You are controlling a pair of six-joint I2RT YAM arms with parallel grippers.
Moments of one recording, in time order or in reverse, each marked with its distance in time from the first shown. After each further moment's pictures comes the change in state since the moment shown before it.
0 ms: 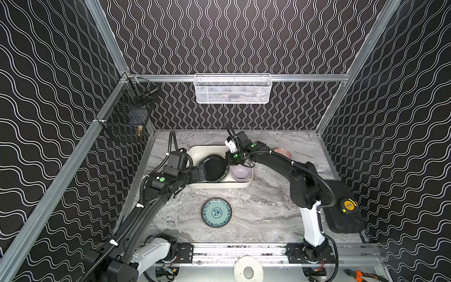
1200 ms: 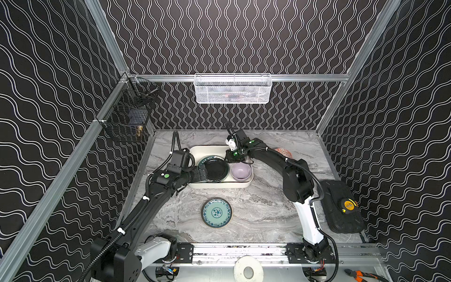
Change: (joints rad) left arm 0.016 0.064 -0.028 0.066 0.029 0.024; right arm -0.026 0.094 0.124 -0.074 0.033 -0.064
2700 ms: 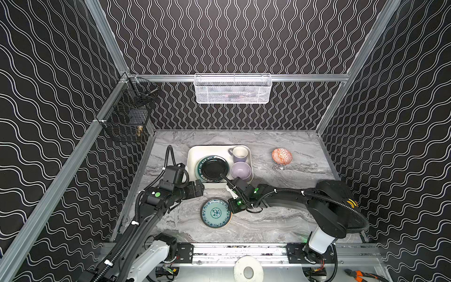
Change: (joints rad) left arm 0.001 -0.236 -0.162 -0.137 0.078 -0.032; right arm 0.378 -0.518 -0.961 0.340 0.098 0.248
